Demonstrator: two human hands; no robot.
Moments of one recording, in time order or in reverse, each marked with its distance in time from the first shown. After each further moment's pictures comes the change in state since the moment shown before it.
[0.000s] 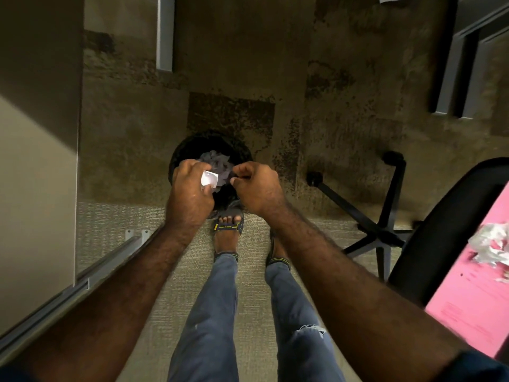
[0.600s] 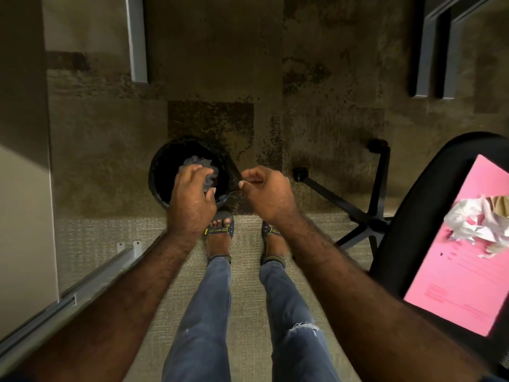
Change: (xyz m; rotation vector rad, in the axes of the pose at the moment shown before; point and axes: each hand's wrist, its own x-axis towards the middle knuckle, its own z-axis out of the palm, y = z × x) left_hand -0.012 0.058 0.032 0.061 -0.032 0.089; right_hand -0.027 0.055 -0.067 0.134 0.077 0.008
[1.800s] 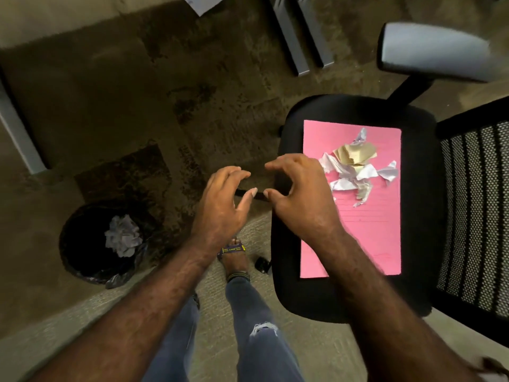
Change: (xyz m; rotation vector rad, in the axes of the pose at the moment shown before) left_hand -0.019 0.297 0.137 -0.117 -0.228 0.553; right_hand -0.100 0.141 -0.284 -0.196 0.480 -0.117
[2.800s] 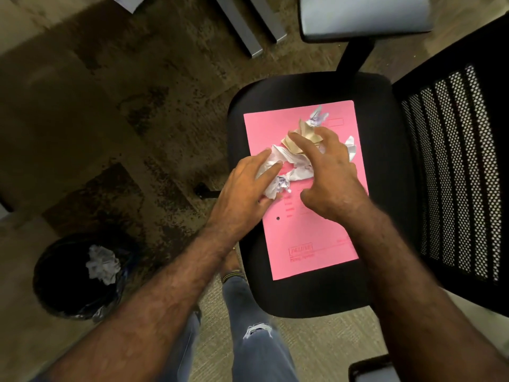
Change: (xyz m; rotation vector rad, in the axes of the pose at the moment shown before) left_hand 0.053 0.057 0.089 0.148 -0.281 0.407; right_hand 0.003 0.107 -0.064 -0.171 -0.104 0.323
